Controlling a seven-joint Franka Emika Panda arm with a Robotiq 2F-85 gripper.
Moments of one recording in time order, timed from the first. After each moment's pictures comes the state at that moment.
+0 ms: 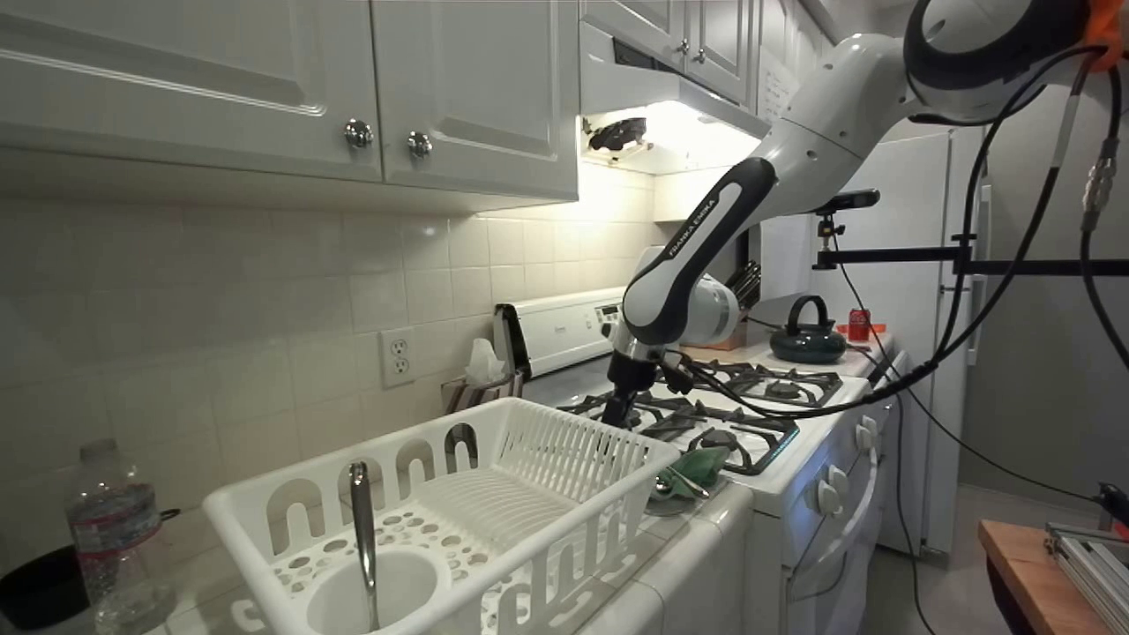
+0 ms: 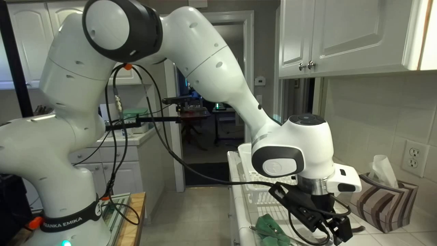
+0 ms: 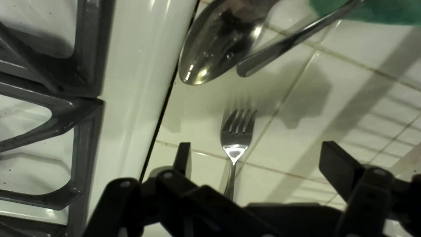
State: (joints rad) arm -0.41 0.60 0.13 -1.93 0.16 2.80 -0.57
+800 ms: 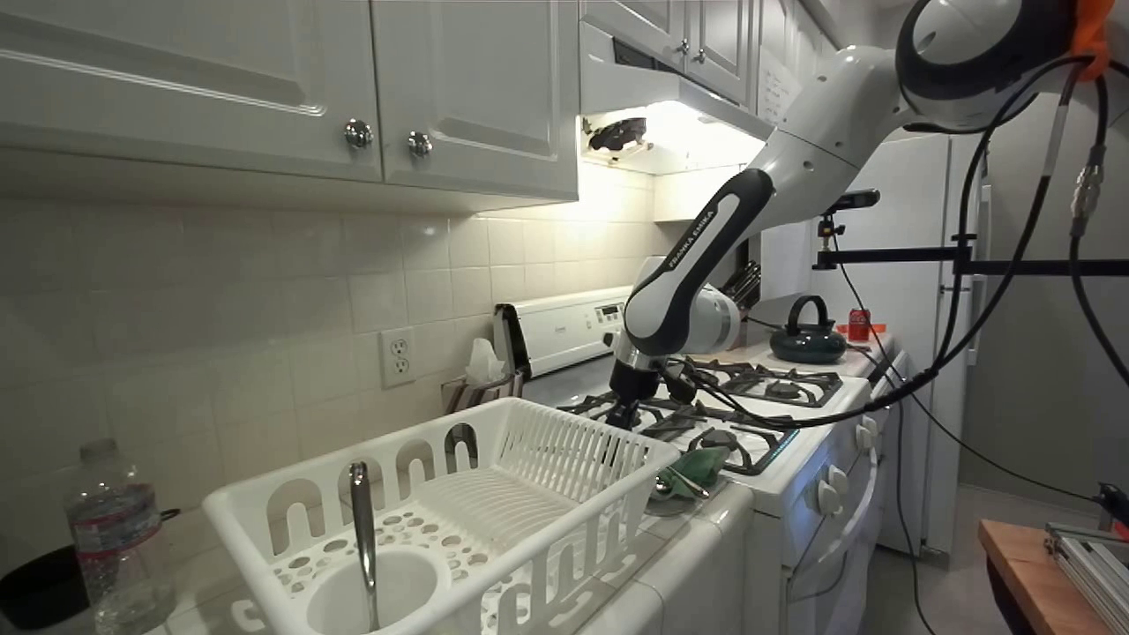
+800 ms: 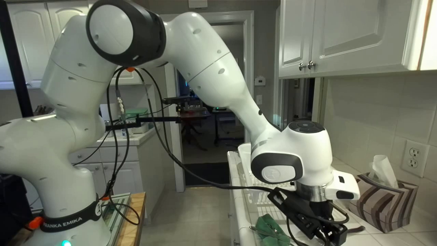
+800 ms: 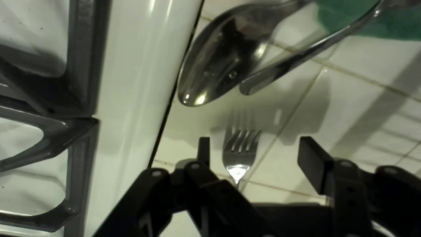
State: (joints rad) arm -0.42 0.63 0.13 -1.93 0.16 2.82 -0.57
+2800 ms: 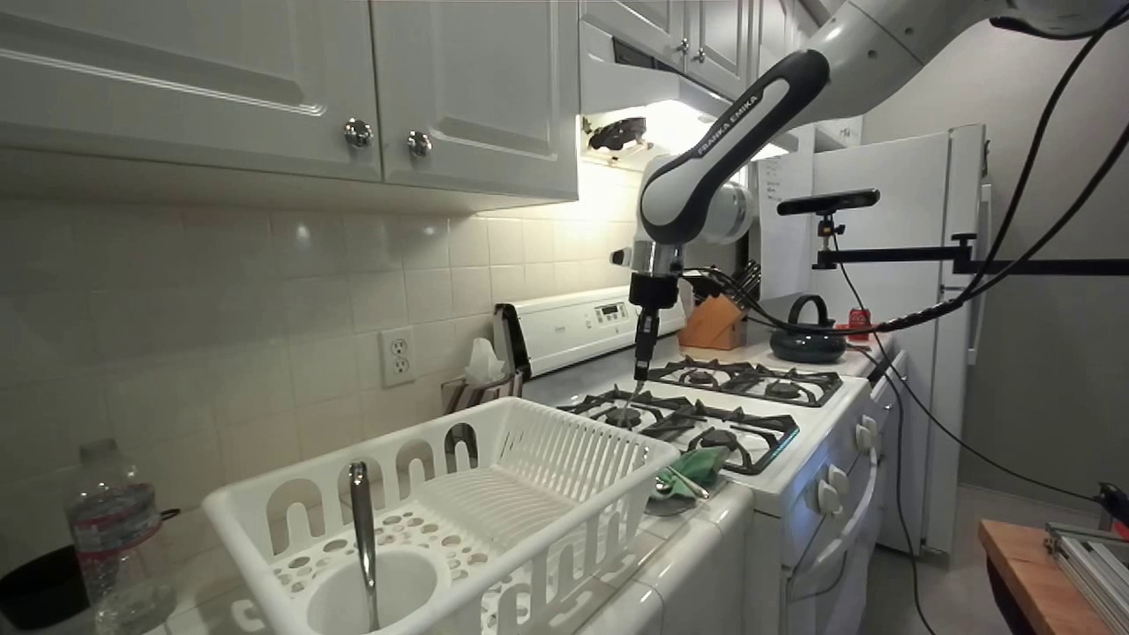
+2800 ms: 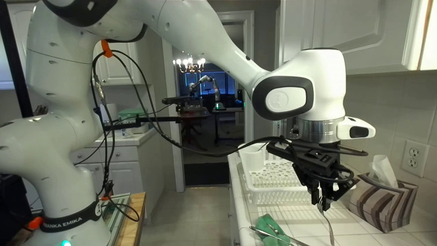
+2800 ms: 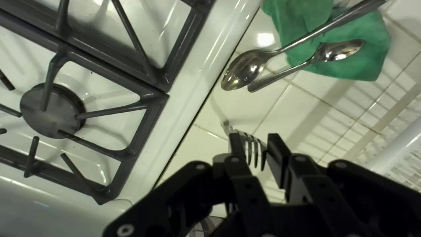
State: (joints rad) arm -0.35 0.33 0.00 -1.94 0.05 2.41 -0.64
